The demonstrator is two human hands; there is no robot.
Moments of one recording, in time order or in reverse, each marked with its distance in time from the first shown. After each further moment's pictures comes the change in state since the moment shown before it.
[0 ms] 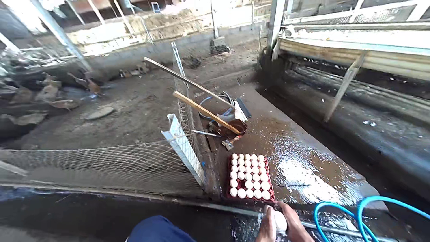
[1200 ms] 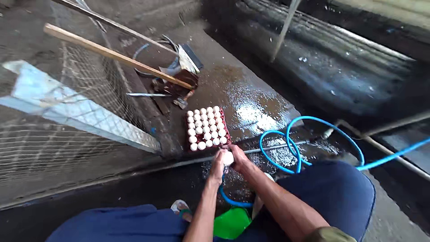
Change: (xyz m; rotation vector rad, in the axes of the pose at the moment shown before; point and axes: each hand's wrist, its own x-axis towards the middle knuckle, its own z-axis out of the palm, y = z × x) left_hand 0.005 0.000 -0.012 0.013 -0.036 0.037; right_hand -0.010 -0.008 0.001 0.179 -0.130 0.214
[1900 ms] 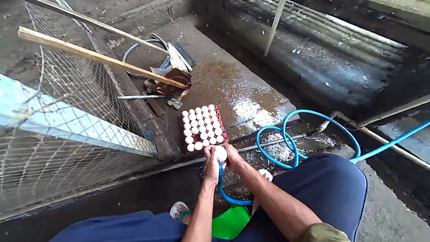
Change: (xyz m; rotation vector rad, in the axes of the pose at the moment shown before) left_hand 0.003 -0.002 0.000 -0.106 0.081 0.114; right_hand 0.014 0.011 -0.001 -0.067 -0.033 -0.001
